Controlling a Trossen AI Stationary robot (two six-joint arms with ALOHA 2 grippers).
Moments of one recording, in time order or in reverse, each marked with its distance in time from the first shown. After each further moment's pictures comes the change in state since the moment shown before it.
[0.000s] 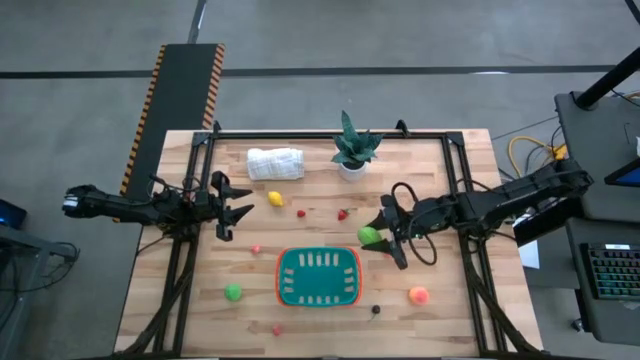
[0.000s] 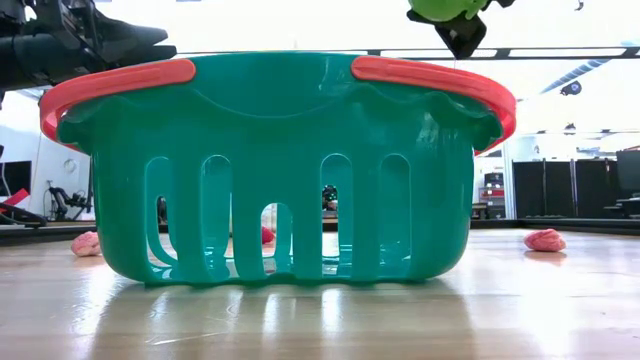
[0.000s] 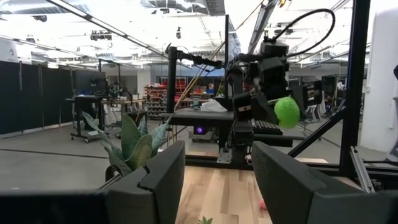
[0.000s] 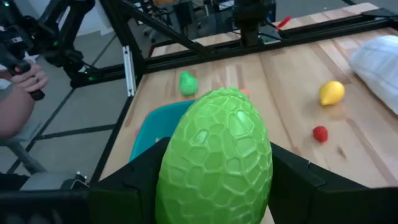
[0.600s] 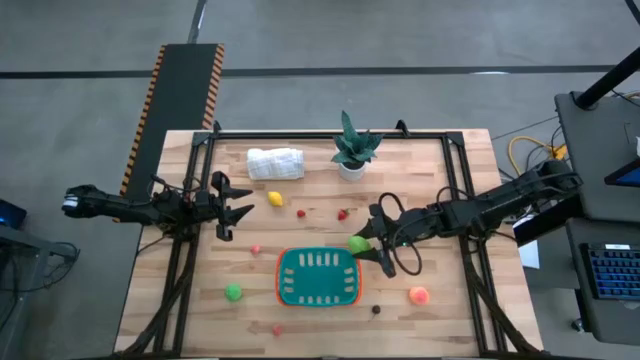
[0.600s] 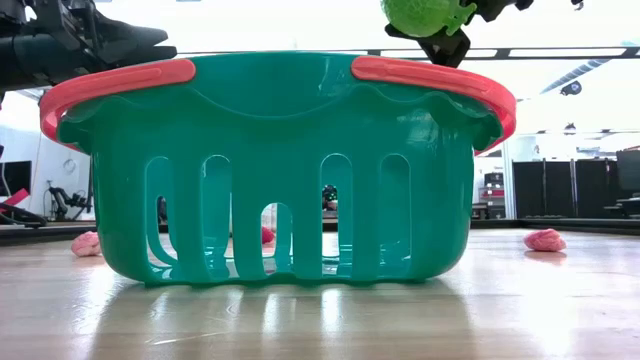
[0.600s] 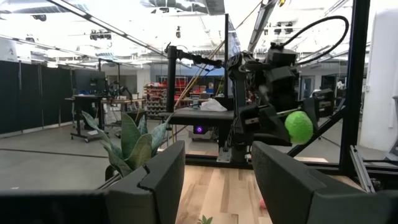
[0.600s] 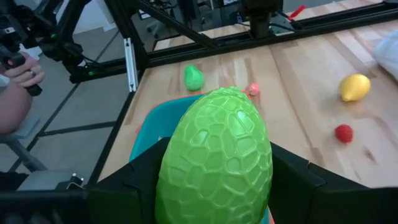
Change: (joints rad) left arm 0.000 0.001 0.000 -0.001 0.000 0.000; right arm 0.026 0.147 0.000 0.148 0.000 0.014
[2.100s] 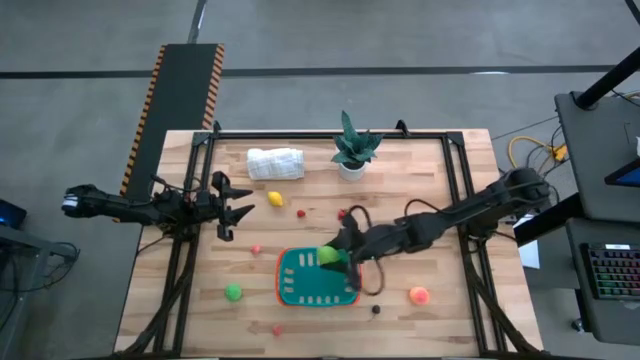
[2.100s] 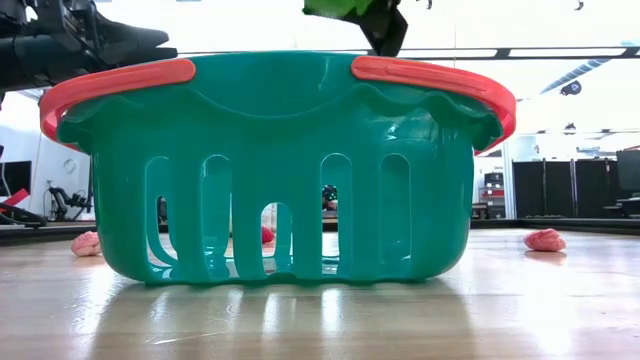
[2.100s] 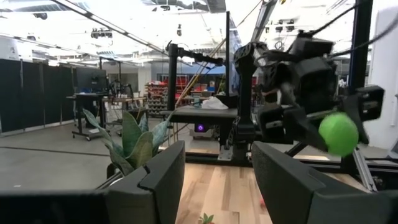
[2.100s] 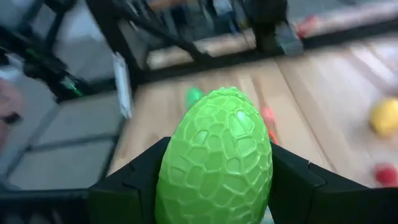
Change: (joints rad) left arm 0.000 0.008 -0.001 0.000 -0.005 0.000; right arm 0.031 0.325 0.312 -0.023 0.095 0.040
